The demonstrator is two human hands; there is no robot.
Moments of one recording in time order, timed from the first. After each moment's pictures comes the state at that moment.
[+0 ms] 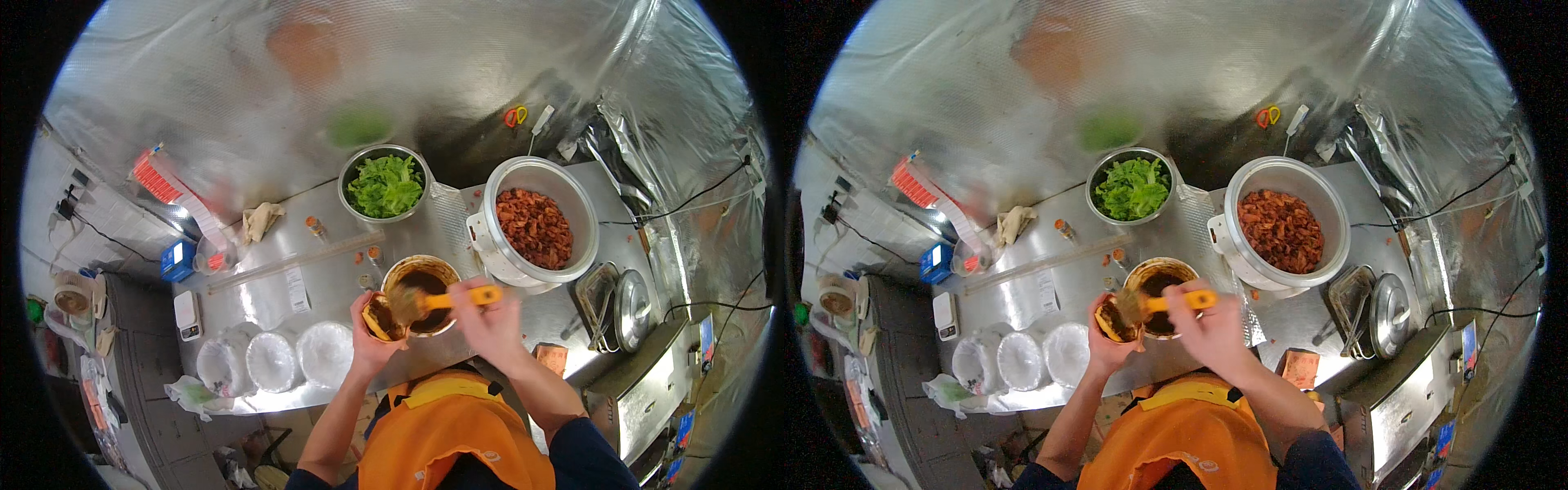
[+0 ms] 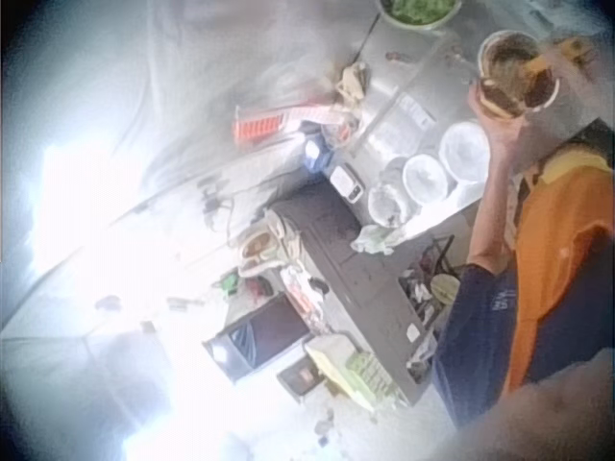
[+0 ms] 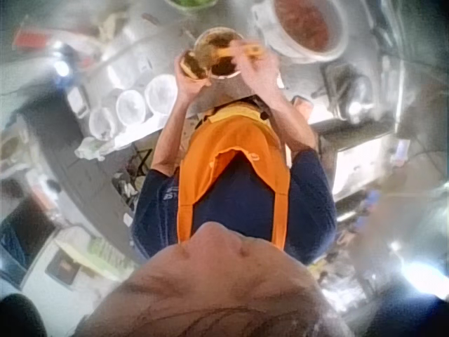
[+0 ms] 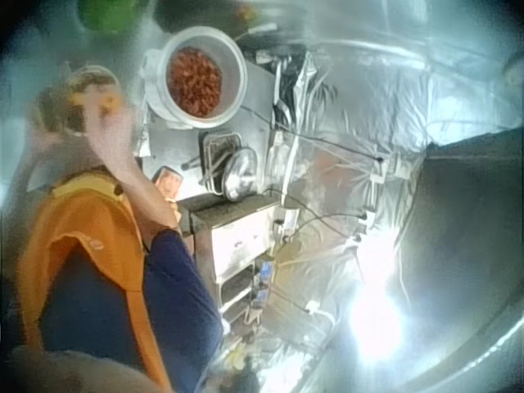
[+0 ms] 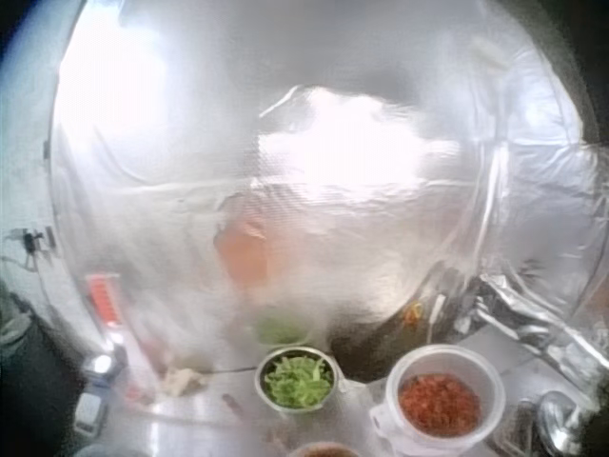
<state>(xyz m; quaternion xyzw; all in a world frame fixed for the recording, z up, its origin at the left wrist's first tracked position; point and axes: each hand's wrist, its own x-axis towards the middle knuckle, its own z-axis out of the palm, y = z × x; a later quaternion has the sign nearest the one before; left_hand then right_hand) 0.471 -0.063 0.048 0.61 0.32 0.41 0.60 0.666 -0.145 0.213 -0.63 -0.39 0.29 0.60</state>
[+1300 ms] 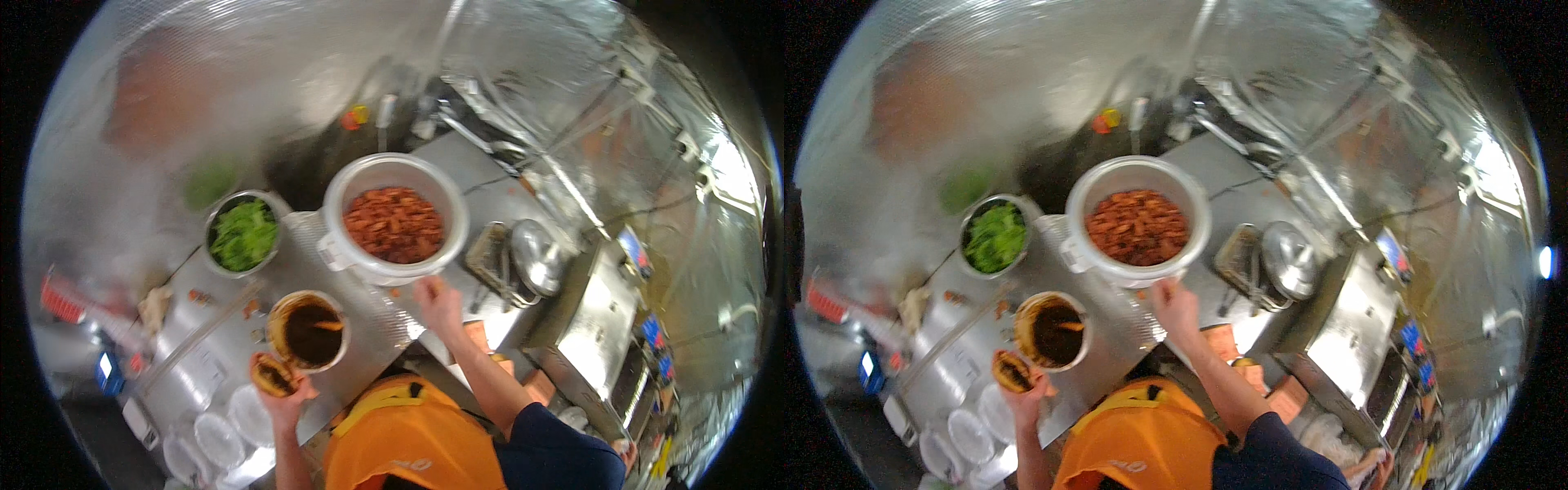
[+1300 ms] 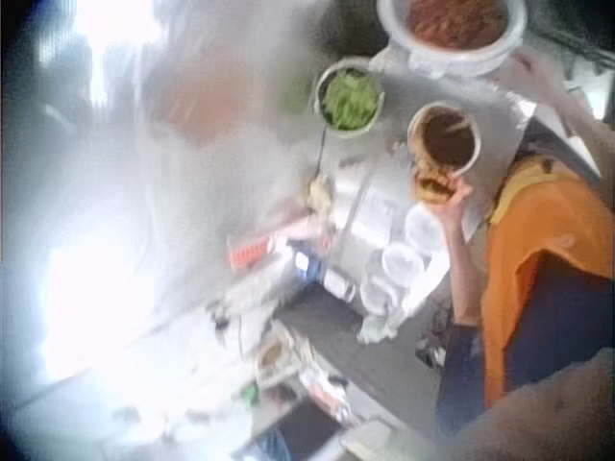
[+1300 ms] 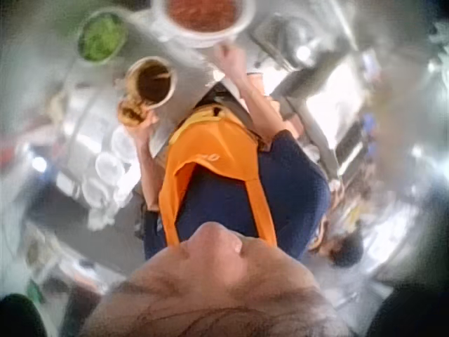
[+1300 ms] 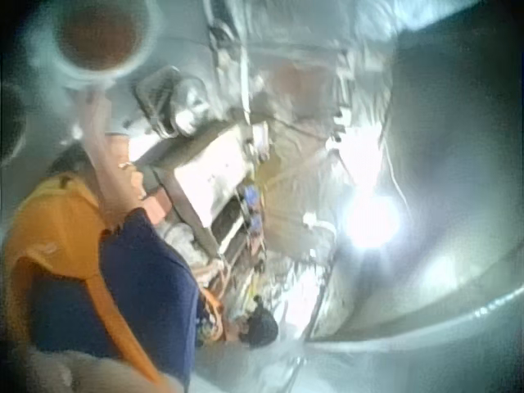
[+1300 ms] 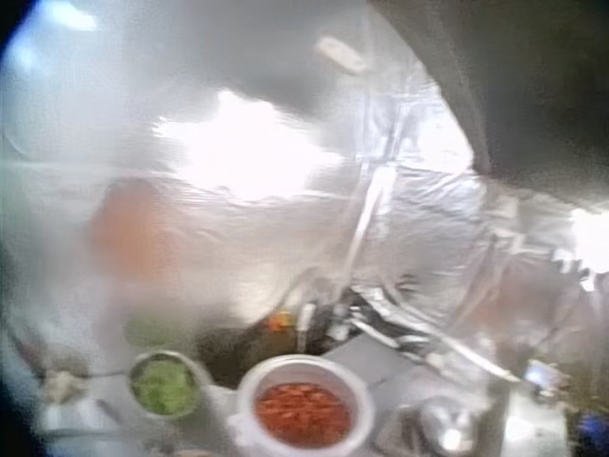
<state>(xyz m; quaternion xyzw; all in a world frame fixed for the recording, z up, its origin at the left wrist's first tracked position) 0.463 -0.076 0.041 0.55 0.34 0.40 0.65 0.800 -0.237 0.074 -0.88 -0.23 0.06 0.41</state>
